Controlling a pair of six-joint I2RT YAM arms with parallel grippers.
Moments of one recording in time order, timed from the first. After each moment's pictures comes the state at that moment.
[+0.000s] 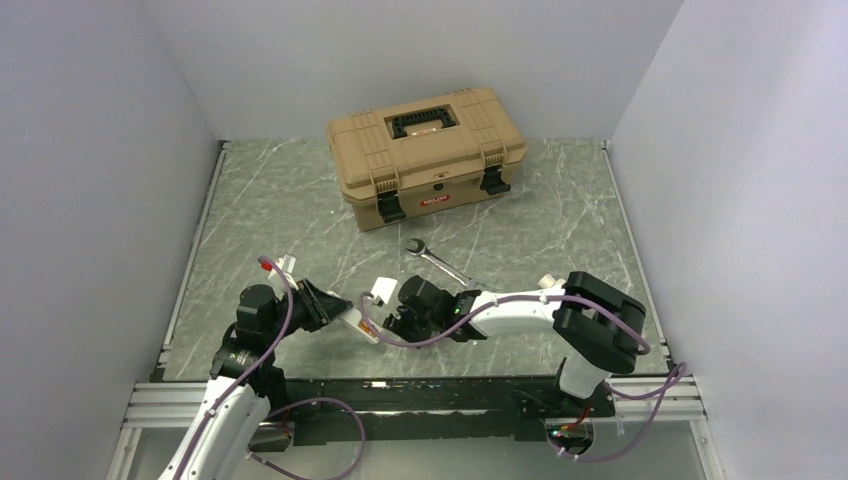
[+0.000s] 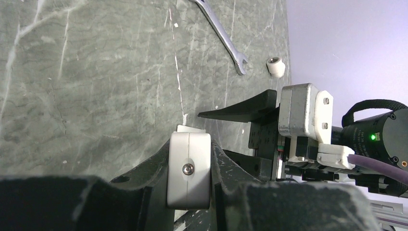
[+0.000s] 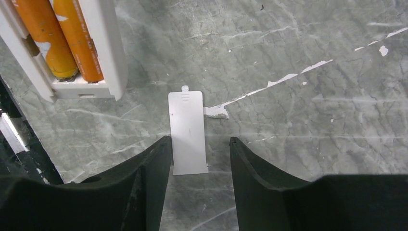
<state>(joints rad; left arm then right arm) -0.20 0.35 0.18 -0.23 0.50 -0.83 1.13 1.64 0.78 0.02 -0.01 -0.07</state>
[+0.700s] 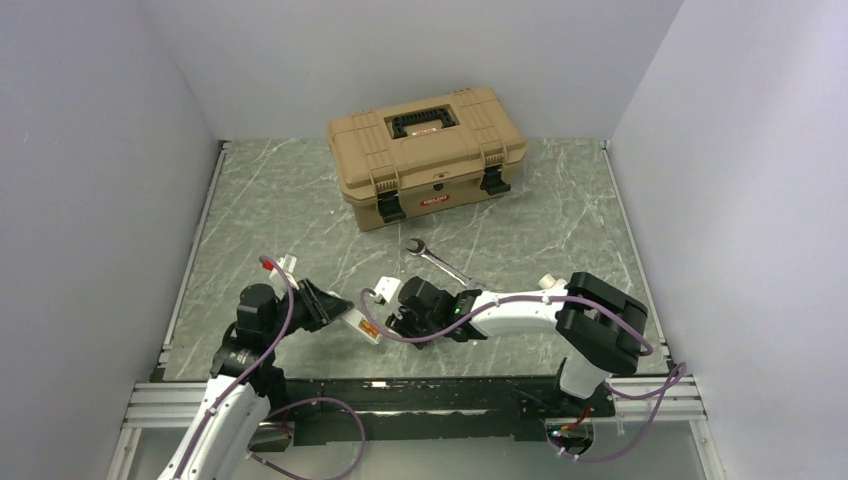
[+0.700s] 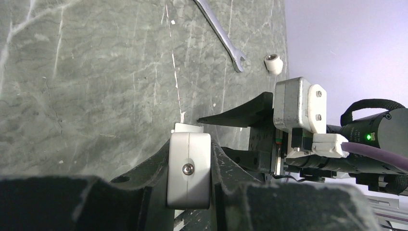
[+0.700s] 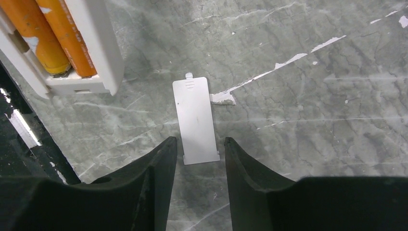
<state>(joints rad) -0.20 0.36 0.18 -0.22 0.52 -0.83 1.13 1.63 0.79 -0.05 -0.01 0.01</state>
